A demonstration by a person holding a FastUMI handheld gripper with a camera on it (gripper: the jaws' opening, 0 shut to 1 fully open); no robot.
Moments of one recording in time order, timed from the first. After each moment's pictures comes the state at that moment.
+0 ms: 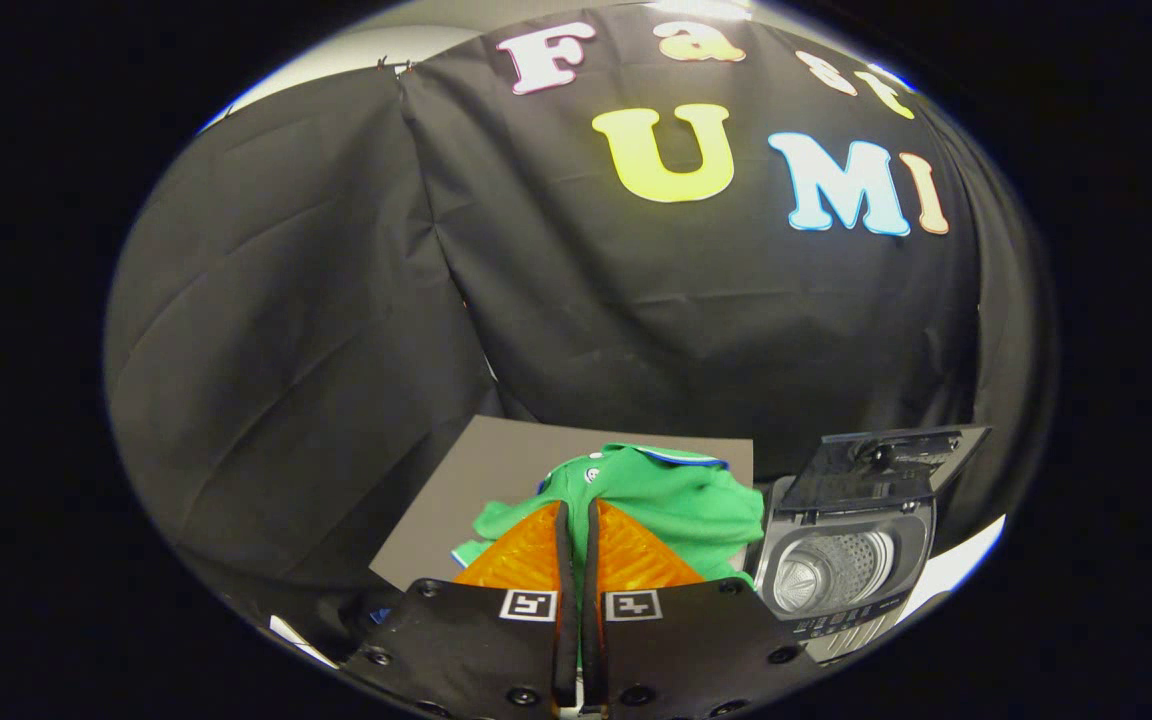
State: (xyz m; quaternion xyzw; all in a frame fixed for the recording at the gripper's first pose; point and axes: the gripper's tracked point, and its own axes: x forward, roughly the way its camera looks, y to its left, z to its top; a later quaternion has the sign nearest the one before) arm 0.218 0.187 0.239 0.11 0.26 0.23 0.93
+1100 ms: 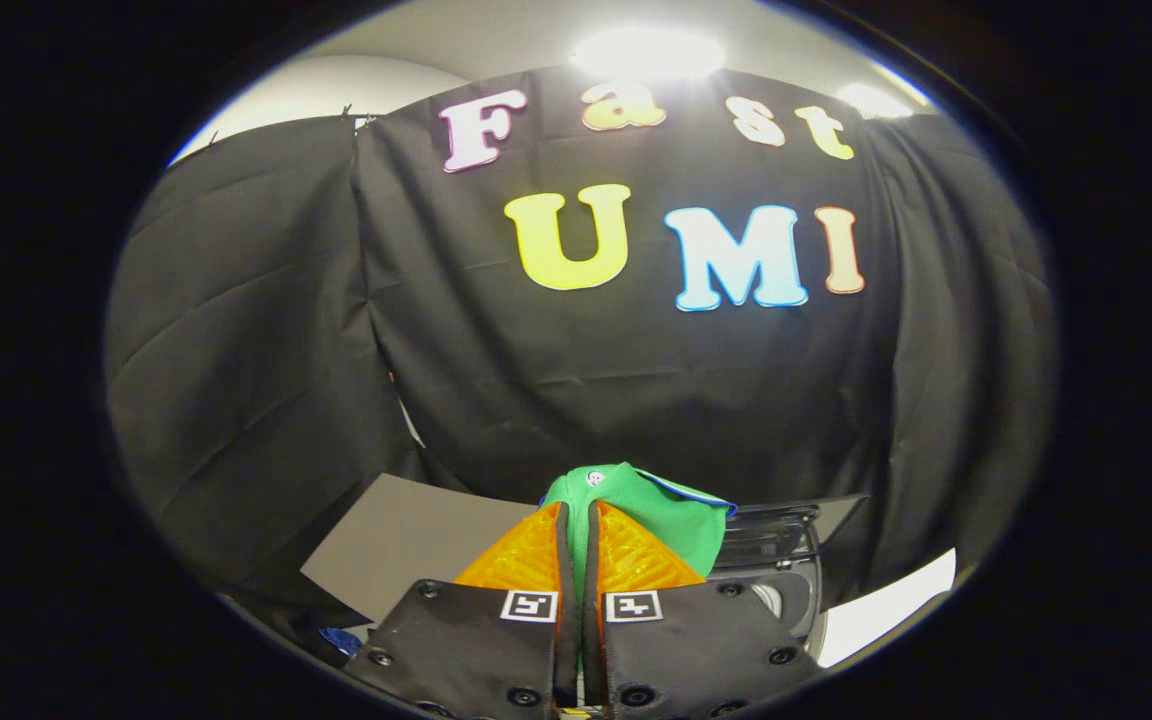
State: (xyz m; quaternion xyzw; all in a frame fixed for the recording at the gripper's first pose) arm 0.231 -0.023 0.275 0.09 0.20 0.13 0.97
